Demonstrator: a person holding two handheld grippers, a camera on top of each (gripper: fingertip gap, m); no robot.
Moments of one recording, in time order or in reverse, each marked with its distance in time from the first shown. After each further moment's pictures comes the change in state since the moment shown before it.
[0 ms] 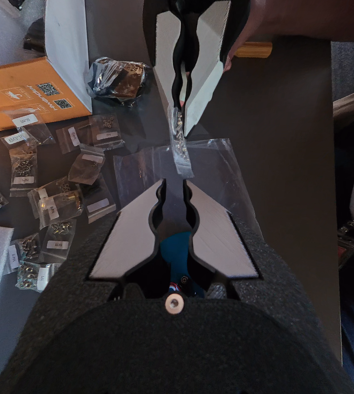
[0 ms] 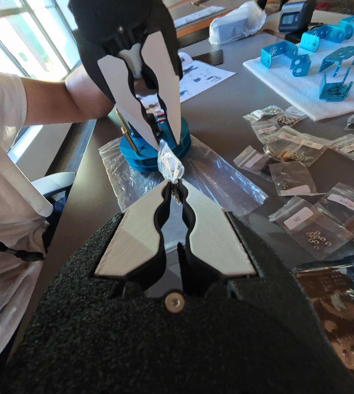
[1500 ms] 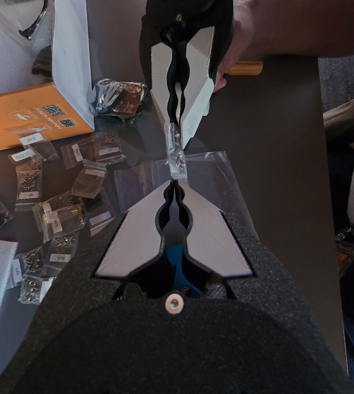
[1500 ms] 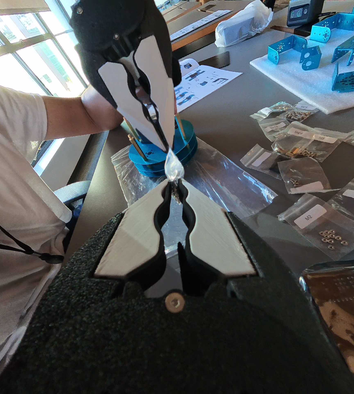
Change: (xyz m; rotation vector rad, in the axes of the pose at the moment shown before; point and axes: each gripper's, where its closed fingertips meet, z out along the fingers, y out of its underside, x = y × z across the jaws) left arm 0.002 -0.014 0.000 0.050 0.009 0.021; right arm -0.002 -0.003 -0.002 0.030 -0.056 0.078
